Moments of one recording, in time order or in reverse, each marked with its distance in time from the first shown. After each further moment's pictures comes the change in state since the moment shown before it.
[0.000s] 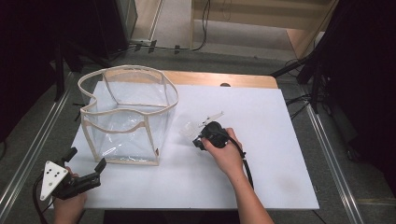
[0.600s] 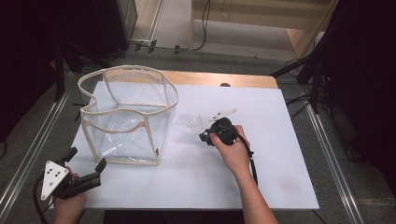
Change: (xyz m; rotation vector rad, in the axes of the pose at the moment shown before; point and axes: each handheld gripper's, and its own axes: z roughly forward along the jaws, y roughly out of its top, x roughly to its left) left arm -0.001 0.000 0.001 0.005 0.003 0.007; right arm -0.015 -0.006 -0.024 -0.099 -0.022 0.063
